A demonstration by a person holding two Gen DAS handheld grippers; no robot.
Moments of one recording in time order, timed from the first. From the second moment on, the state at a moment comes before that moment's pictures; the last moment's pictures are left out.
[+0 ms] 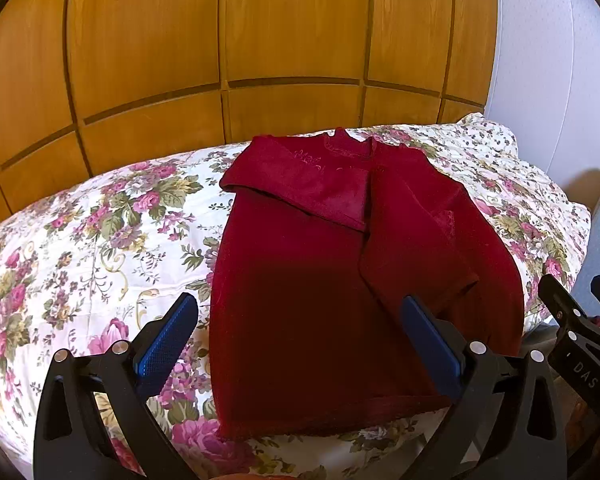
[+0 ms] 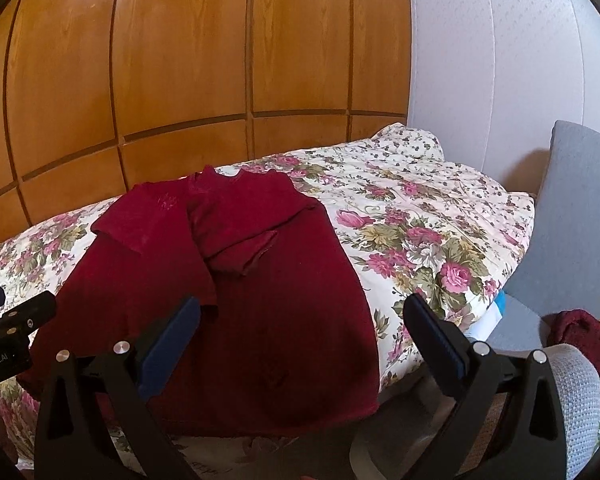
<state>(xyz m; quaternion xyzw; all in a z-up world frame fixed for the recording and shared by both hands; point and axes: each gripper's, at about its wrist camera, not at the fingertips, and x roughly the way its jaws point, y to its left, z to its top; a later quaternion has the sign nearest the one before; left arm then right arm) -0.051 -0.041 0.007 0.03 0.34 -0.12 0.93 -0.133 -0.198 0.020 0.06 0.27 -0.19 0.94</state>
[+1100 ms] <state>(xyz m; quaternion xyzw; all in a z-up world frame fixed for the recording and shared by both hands) -0.047 -0.038 0.002 0.02 0.35 -0.11 0.93 -0.129 -0.196 0.016 0.05 0.28 -0.18 0.94</state>
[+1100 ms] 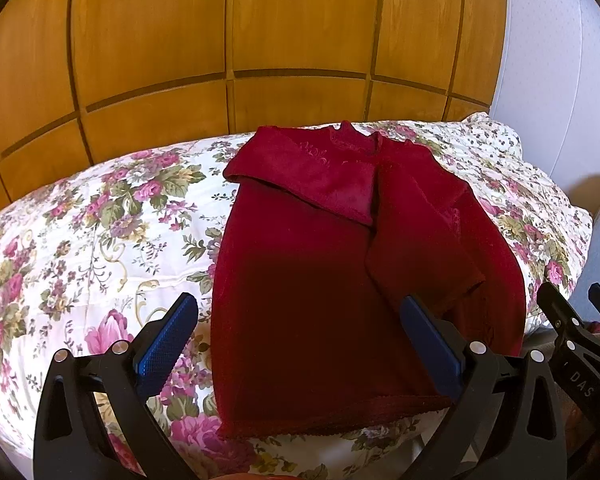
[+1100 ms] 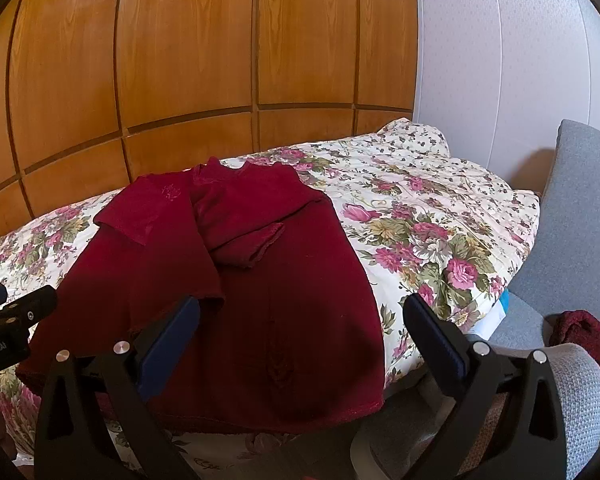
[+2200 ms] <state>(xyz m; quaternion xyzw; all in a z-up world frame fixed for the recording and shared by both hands) -0.049 -0.038 -0.004 0.02 0.35 -0.10 0.93 -0.129 -0.195 0.015 0.05 0.28 -0.18 0.94</state>
